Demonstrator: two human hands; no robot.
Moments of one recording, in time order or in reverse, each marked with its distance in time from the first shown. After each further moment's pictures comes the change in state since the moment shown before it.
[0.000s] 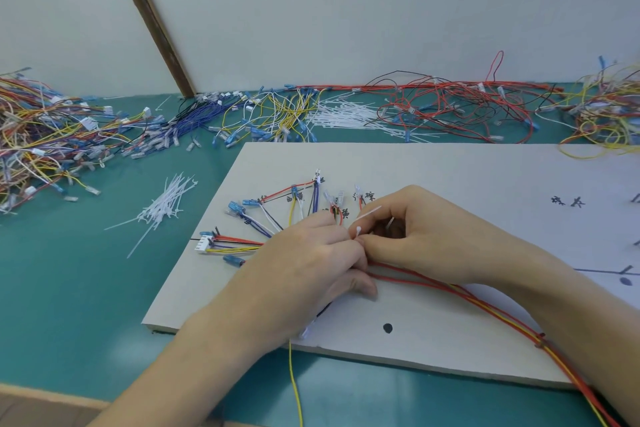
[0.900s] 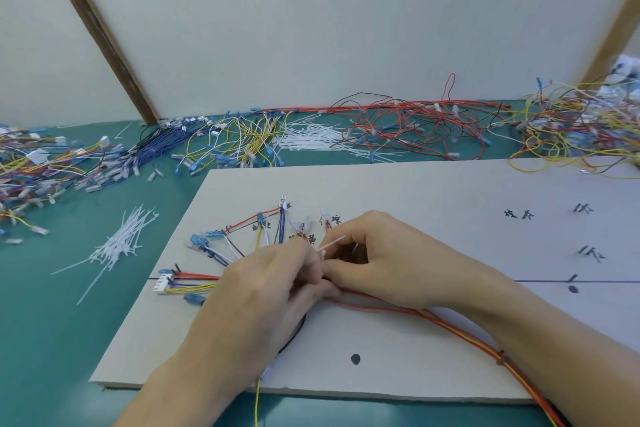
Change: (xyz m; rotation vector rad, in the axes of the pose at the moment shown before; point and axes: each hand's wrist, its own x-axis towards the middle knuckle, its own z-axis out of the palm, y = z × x) left_hand -0.007 -0.009 0.017 -0.149 0.311 -0.119; right_hand -0.004 -0.001 -0.002 -0.068 0.016 0.021
